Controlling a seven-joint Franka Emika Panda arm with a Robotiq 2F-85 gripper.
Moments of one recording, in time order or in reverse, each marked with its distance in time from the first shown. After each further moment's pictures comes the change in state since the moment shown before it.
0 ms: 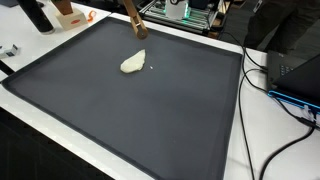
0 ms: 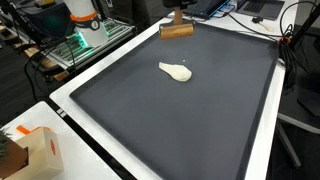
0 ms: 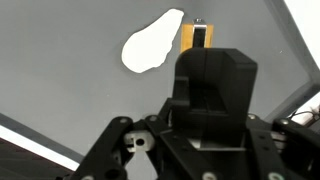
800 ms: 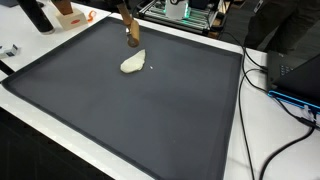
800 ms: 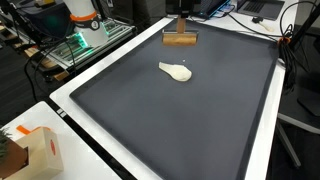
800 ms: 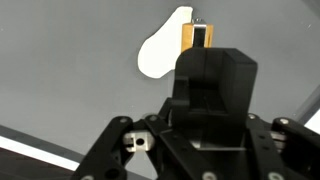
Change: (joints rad) arm 0.008 0.035 0.002 -0.004 -0.057 0.078 0.250
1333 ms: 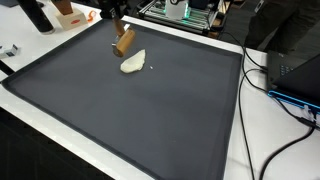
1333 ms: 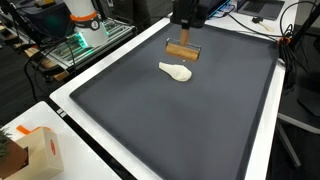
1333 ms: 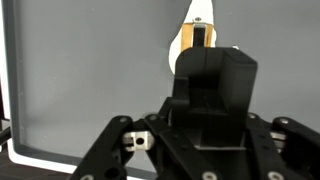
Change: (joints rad) arm 0.051 0.057 0.002 -0.001 -0.205 0.097 0.513
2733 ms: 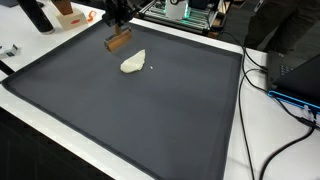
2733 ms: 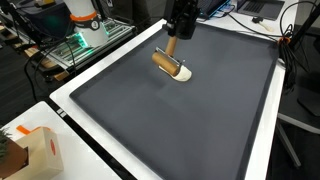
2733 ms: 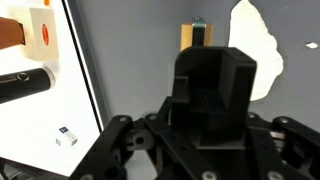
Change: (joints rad) arm 0.109 0.074 0.001 0.000 -0.383 -0.144 0.697
